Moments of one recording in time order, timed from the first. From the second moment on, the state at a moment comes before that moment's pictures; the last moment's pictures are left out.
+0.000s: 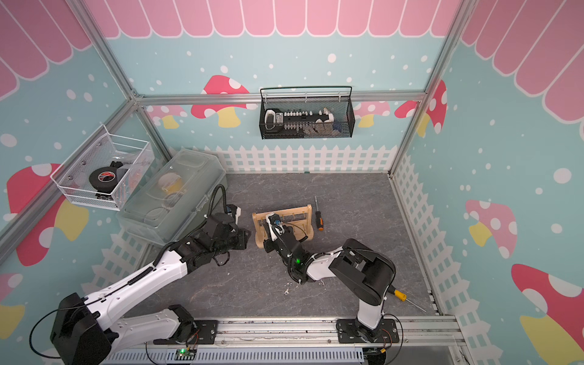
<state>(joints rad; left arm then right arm) -0.61 1.17 0.81 -0.40 -0.10 -0.49 0.93 1.77 0.71 0.91 0.28 0.16</state>
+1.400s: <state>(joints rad) -0.64 1.24 0.73 -0.16 -0.08 -0.57 0.93 1.73 0.69 0.81 0.28 0.16</state>
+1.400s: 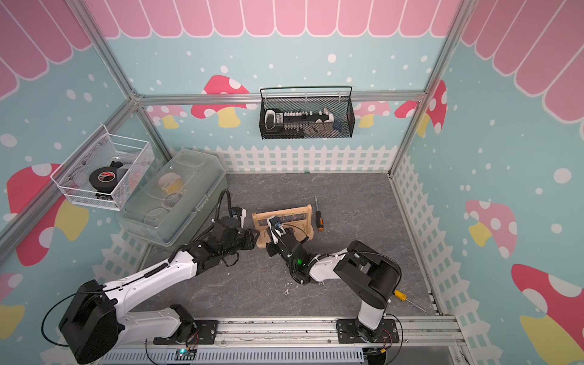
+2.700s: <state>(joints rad) -0.62 1.22 0.68 -0.07 -0.03 -0.61 0.92 1.59 0.67 0.69 0.24 0.17</state>
